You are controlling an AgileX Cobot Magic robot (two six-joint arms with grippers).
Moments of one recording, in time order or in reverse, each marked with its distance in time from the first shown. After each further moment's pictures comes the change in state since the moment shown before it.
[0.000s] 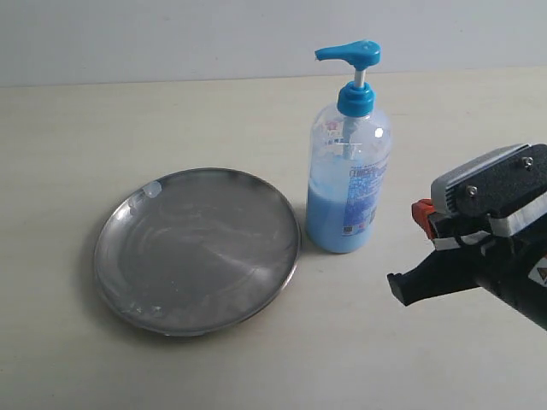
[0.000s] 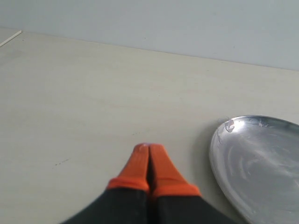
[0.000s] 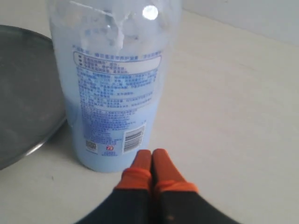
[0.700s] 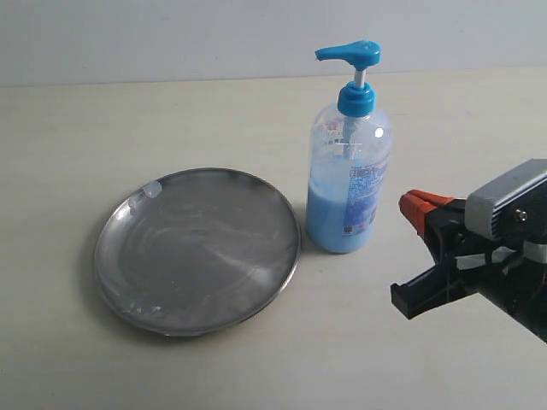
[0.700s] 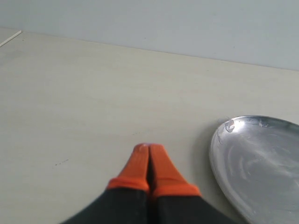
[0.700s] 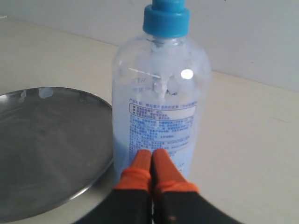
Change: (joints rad) left arm 0.000 0.000 0.000 0.000 0.000 0.000; right arm 0.012 0.002 0.118 -0.308 -0.301 0.310
